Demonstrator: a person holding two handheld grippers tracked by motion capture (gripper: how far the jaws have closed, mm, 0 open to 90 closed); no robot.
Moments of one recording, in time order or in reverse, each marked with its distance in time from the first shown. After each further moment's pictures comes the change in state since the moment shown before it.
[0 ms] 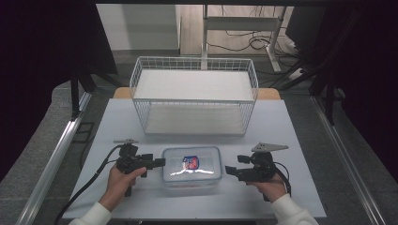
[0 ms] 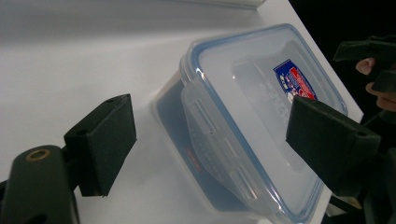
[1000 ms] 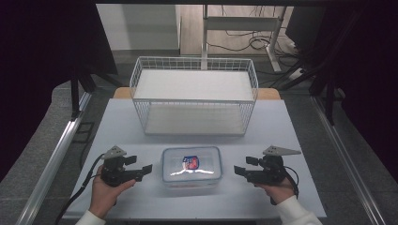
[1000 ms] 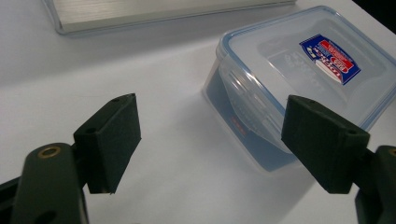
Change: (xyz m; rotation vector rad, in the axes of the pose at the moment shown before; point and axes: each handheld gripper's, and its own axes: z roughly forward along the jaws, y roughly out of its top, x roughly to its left) left arm -0.022 -0.028 -0.046 -0.104 0.272 0.209; right arm -0.008 -0.012 -0.022 -0.052 -0.049 0.033
